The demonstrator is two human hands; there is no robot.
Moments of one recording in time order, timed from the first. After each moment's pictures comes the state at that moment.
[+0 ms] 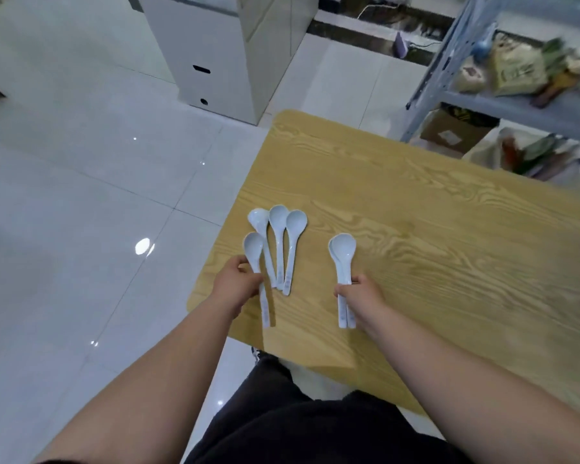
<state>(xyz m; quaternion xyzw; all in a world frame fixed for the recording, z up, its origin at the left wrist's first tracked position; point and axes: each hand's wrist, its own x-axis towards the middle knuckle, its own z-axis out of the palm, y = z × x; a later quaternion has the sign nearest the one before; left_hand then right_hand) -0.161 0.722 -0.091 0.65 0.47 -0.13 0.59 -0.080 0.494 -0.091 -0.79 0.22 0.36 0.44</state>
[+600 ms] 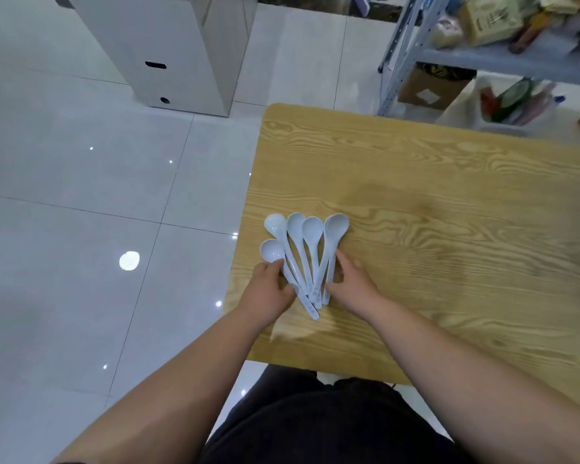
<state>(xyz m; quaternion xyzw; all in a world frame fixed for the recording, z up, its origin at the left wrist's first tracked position) -0.131 0.768 -0.110 0.85 0.17 -0.25 0.42 -0.074 0.582 -0.088 -0.85 0.06 0.37 0.37</state>
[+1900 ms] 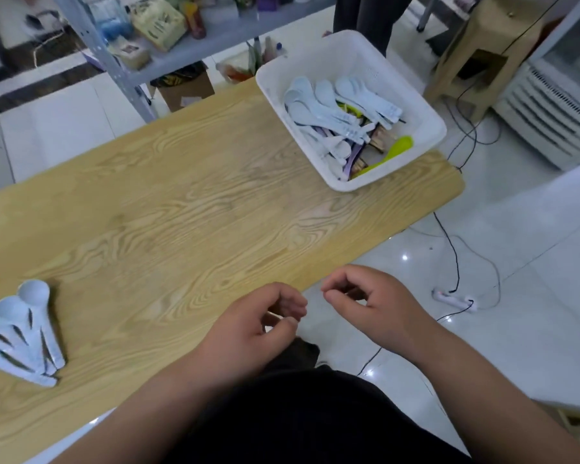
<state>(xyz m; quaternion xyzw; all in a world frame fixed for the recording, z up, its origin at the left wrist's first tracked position) -0.232 0.271 0.056 0.77 -0.21 -0.35 0.49 -0.308 0.062 0.053 -0.82 0.15 0.10 0.55</state>
